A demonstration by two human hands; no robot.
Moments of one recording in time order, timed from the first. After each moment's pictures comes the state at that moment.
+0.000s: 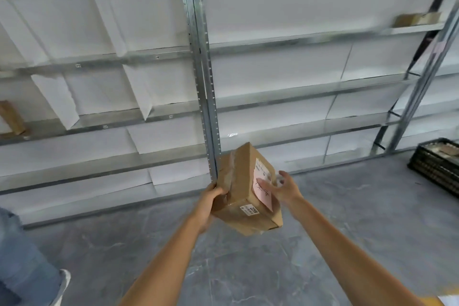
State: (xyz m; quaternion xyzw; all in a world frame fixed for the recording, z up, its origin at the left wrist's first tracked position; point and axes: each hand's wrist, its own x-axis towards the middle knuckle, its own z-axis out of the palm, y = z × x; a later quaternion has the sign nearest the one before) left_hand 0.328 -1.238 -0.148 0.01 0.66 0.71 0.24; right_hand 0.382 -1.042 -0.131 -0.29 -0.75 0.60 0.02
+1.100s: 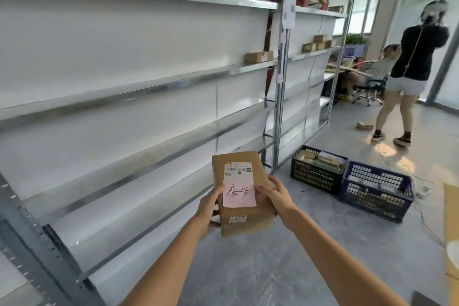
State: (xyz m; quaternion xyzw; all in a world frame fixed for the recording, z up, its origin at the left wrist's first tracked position) left_hand 0.072 -0.741 -0.117 0.20 0.70 0.55 0.42; right_hand 0.218 -0.625 -0.108 -0.39 -0.59 0.66 0.27
